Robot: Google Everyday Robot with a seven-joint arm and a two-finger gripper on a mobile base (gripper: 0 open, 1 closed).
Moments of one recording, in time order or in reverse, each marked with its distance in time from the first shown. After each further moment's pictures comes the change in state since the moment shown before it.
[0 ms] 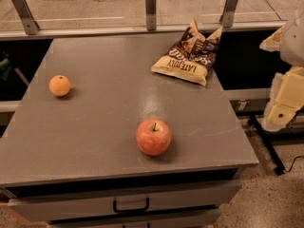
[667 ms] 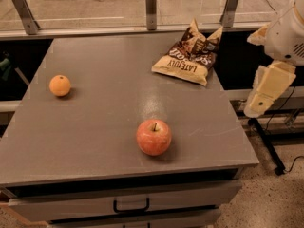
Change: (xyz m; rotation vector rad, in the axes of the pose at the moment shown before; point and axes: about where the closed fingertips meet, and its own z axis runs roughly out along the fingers) arm -0.016 -0.033 0.022 0.044 -0.086 -0.011
